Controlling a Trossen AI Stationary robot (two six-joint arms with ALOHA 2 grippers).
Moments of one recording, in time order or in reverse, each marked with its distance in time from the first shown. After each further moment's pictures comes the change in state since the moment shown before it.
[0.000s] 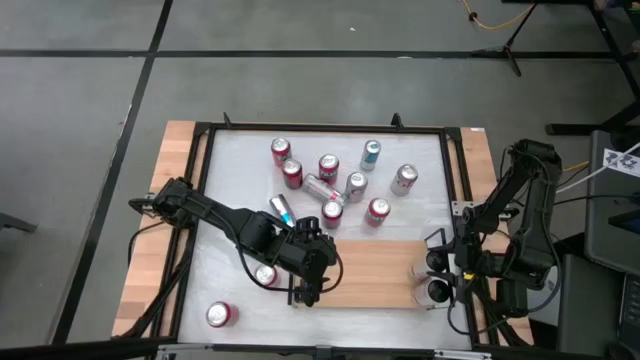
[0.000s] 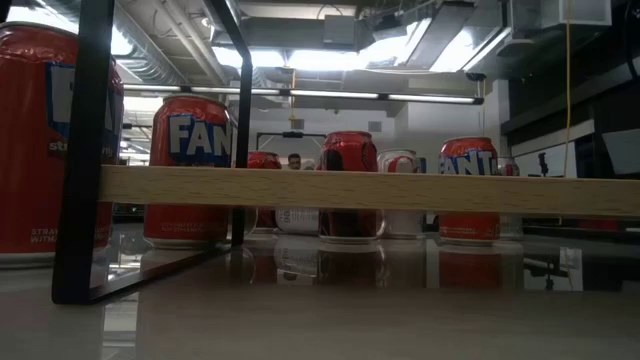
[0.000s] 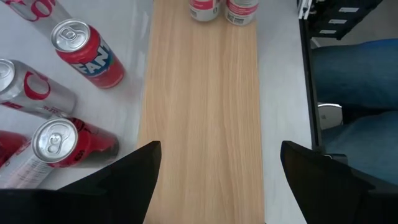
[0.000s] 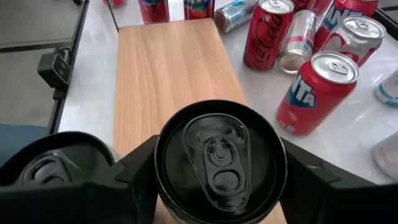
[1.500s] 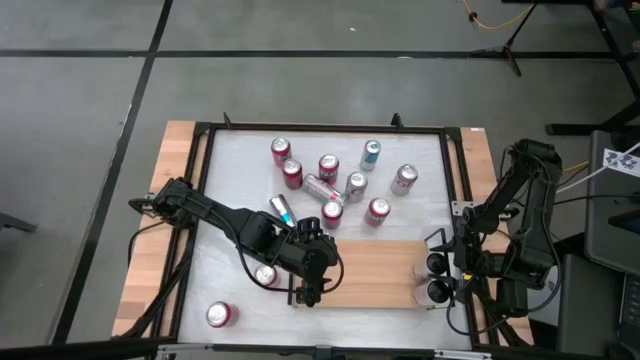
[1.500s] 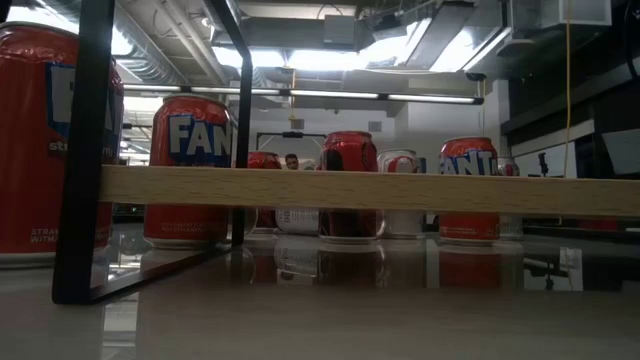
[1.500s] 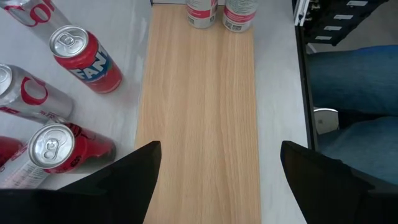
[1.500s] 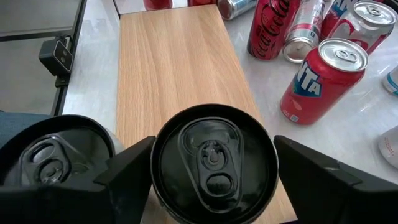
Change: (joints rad) left arm 0.000 0.000 0.000 0.022 0.000 0.000; right arm 0.000 0.000 0.001 -0.001 -0.055 -0.005
